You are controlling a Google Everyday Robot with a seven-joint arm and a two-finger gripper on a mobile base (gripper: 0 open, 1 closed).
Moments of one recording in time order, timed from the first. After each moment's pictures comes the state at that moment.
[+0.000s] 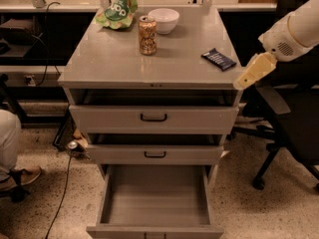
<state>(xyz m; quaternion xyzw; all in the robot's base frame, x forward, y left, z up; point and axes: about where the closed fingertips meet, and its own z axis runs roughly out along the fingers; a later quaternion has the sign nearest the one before) 0.614 -0.247 0.915 -0.47 0.82 0.01 0.31</state>
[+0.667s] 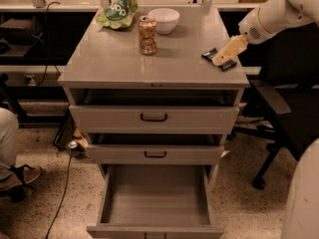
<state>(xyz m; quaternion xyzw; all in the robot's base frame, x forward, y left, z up) 0.741 -0.232 0.901 -0.45 0.81 0.04 0.37</state>
